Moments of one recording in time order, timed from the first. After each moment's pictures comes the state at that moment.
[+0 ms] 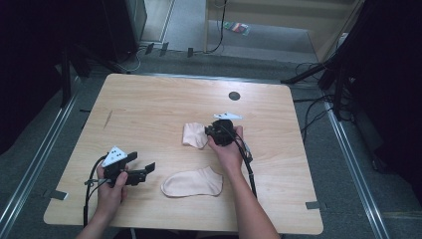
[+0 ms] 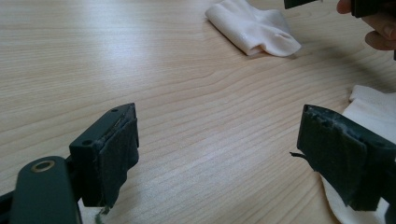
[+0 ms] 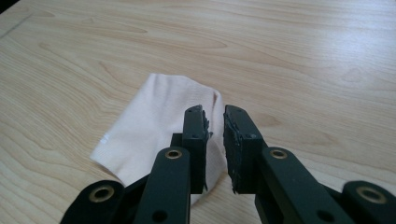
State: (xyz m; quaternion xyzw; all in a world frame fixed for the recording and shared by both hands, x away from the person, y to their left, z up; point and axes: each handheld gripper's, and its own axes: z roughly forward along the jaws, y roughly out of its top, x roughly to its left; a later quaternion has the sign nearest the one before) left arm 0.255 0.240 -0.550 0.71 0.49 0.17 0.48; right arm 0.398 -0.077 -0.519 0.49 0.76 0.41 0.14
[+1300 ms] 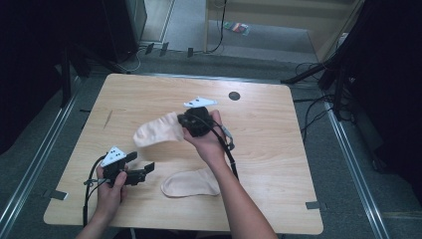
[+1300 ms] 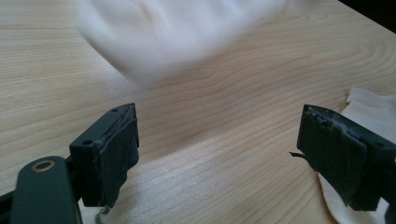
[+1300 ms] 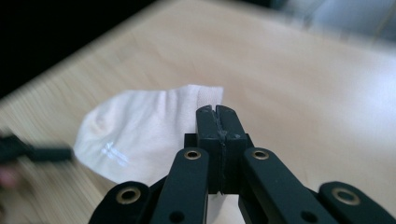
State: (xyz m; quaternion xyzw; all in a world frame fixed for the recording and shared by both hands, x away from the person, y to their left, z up) left arm 0.255 0.242 -0.550 0.71 0.49 0.16 0.48; right arm 0.376 -0.014 -0.447 0.38 0.80 0.44 0.13
